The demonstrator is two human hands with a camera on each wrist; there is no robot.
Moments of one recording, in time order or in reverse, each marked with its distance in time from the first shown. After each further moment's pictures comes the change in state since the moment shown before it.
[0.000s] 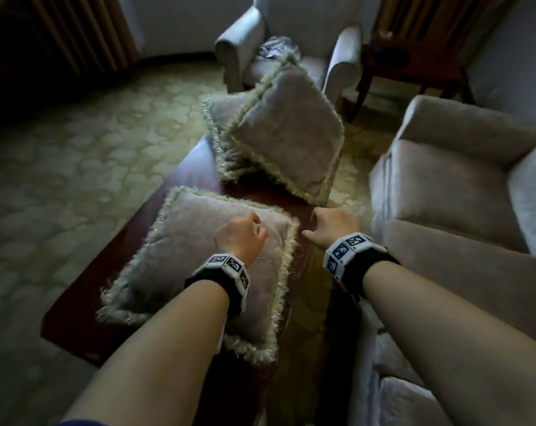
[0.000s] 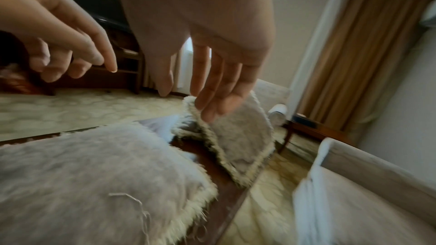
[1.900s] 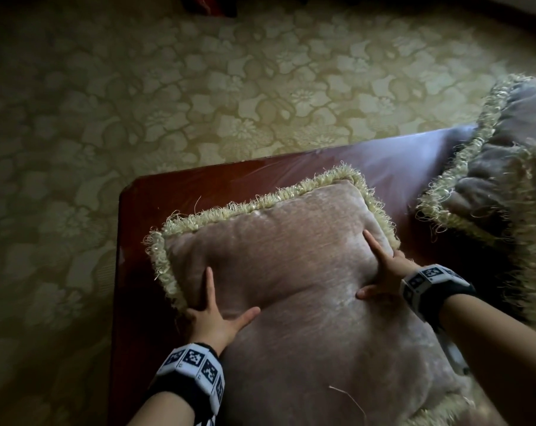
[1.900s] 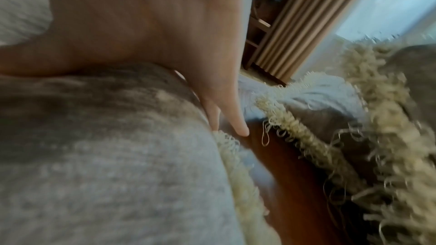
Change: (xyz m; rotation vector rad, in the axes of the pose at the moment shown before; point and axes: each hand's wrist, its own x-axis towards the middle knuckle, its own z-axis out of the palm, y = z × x) left_hand 0.048 -0.253 0.164 -0.571 0.054 -1.383; right_hand 0.391 -0.164 0.220 -0.385 -0.578 -0.637
